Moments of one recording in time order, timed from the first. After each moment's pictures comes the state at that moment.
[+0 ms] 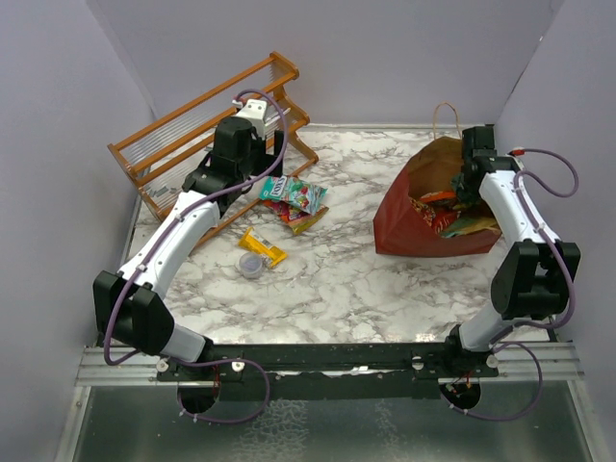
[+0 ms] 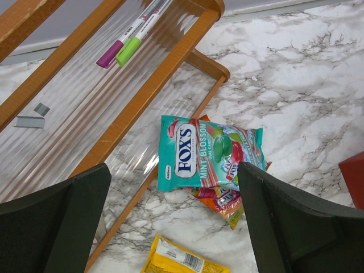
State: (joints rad) left arm -0.39 1.45 1.37 -0.34 -0.15 -0.10; right arm -0.02 1.62 1.39 -0.80 0.40 1.08
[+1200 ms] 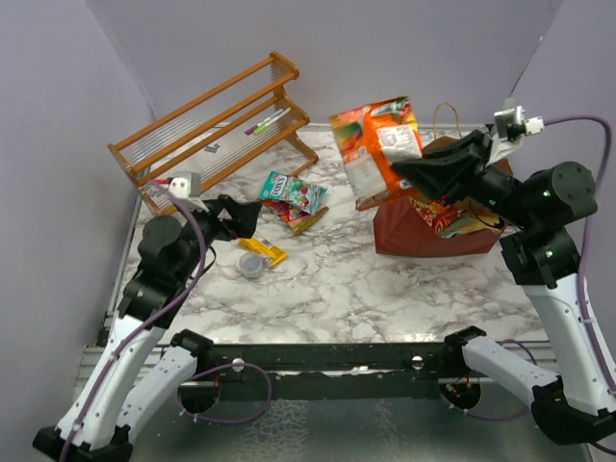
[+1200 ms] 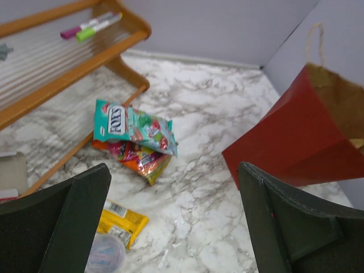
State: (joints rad) left arm -0.39 0.71 0.84 -0.28 0.01 -0.43; right arm 0.34 0.95 1.36 -0.09 -0.59 0.43
